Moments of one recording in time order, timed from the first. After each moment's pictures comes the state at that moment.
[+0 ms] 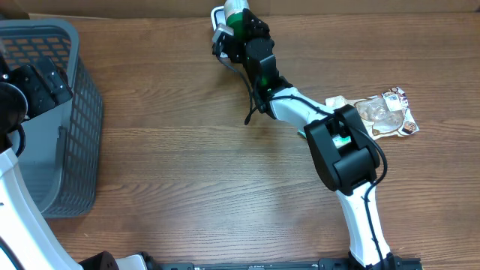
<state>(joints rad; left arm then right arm) 0.37 1.50 2.17 -1.52 -0.02 -0.15 0.49 2.37 1.63 0.65 0.23 -1.04</state>
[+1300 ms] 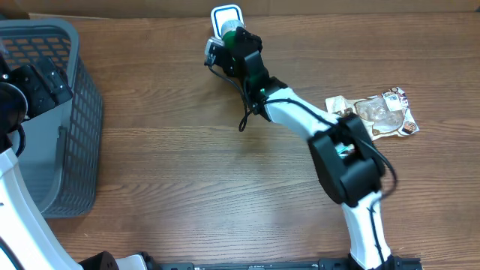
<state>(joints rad) 0.37 1.50 2.17 -1.52 -0.02 -0.15 0.55 2.23 1.63 0.22 0.32 -0.97</state>
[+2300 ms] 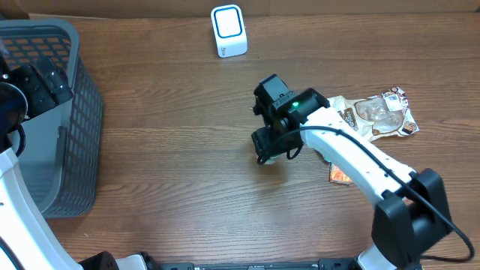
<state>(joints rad) 0.37 1.50 2.17 -1.52 -0.02 -0.15 0.56 1.78 1.38 -1.04 -0.09 0.18</state>
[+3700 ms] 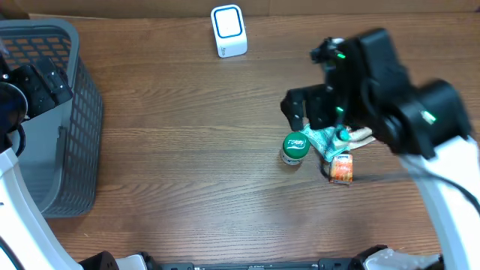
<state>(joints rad) 0.37 1.50 2.17 -1.52 -0.02 -0.15 0.43 1.46 1.89 -1.40 -0.12 0.23</state>
